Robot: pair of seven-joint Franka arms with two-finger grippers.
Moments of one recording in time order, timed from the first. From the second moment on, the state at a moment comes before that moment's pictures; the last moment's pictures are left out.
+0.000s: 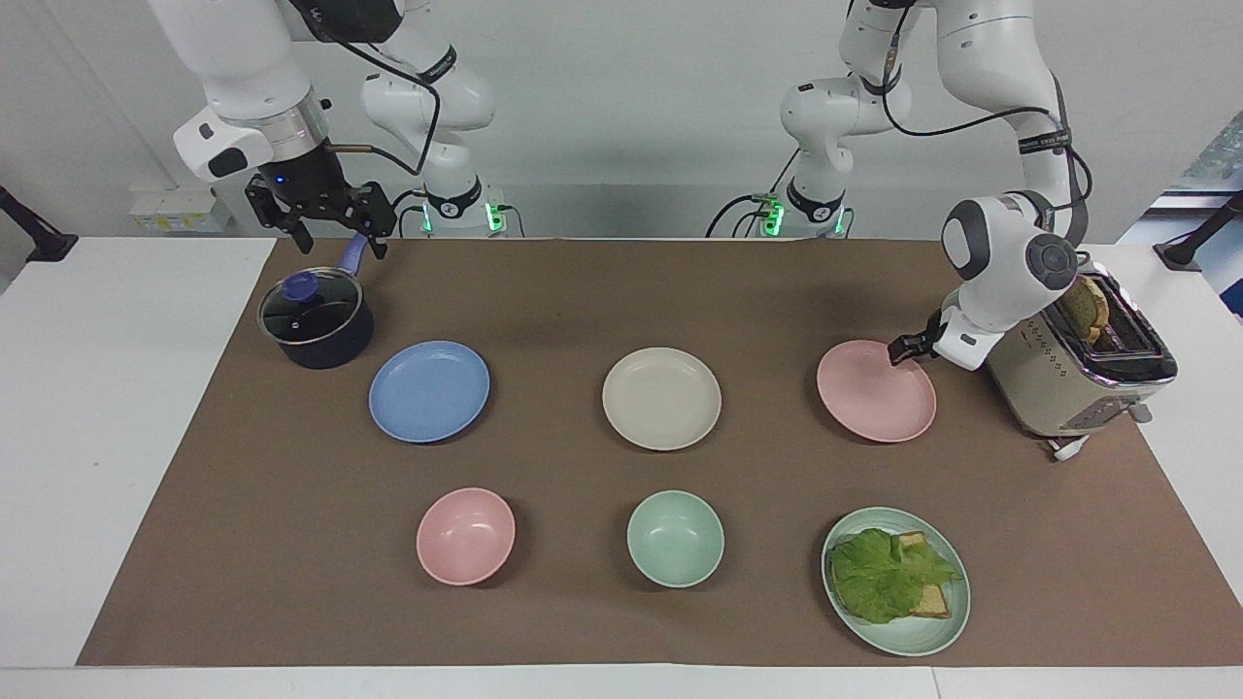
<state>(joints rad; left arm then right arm) 0.07 0.10 0.00 -2.21 -0.01 2.09 -0.06 -0.03 -0.01 0.07 -1.55 -0.01 1.51 0.15</state>
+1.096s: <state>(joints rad) -0.02 0.09 -0.02 -2.00 -0.20 1.83 -0.24 -0.04 -0.01 0.07 -1.55 -0.01 1.51 0.15</state>
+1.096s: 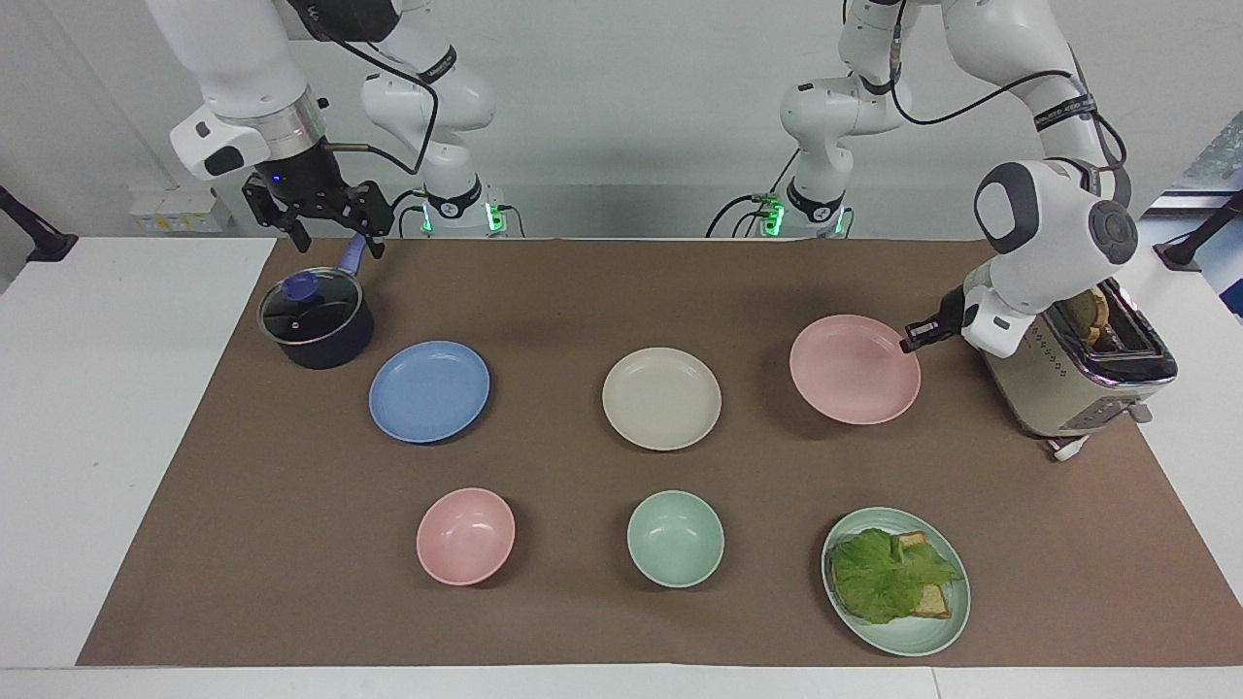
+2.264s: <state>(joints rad) -0.46 0.16 -0.03 -2.03 -0.31 2.13 -0.55 -0.07 -0.02 0.07 -1.56 -0.01 1.55 0.12</state>
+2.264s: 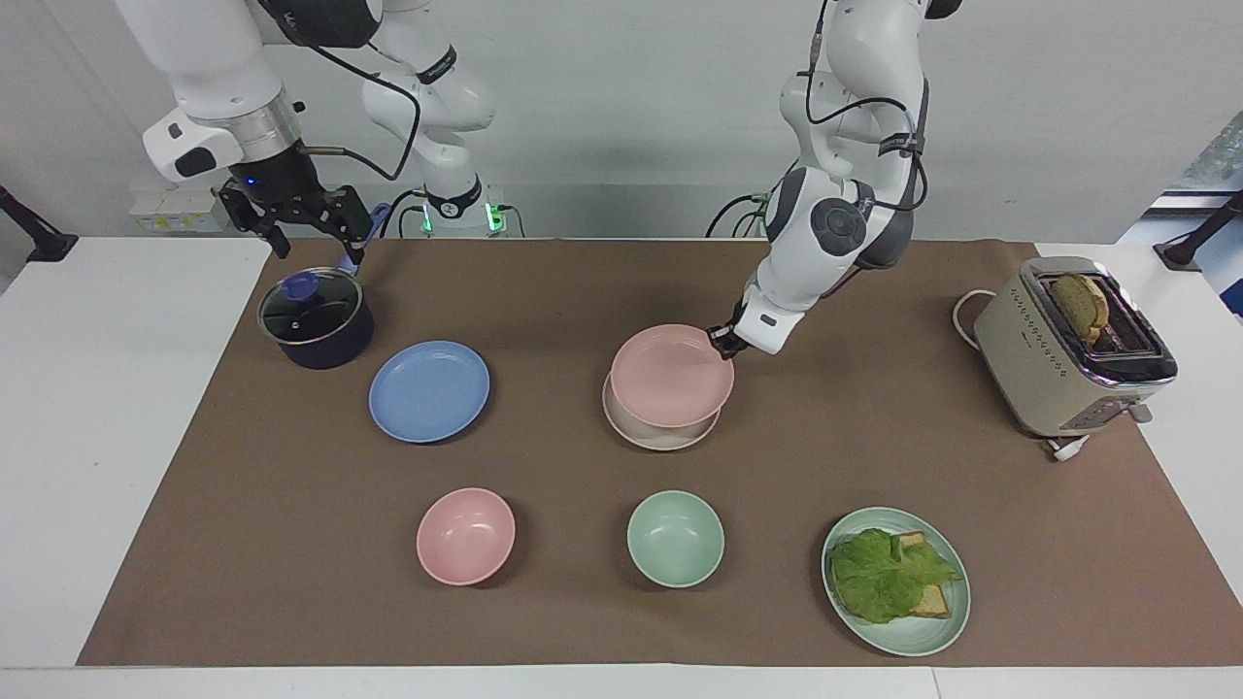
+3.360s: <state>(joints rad) -0.21 0.17 0.01 -2.00 -0.14 2.13 -0.25 -0.08 -0.02 0.07 -1.83 0.00 1.83 0.10</state>
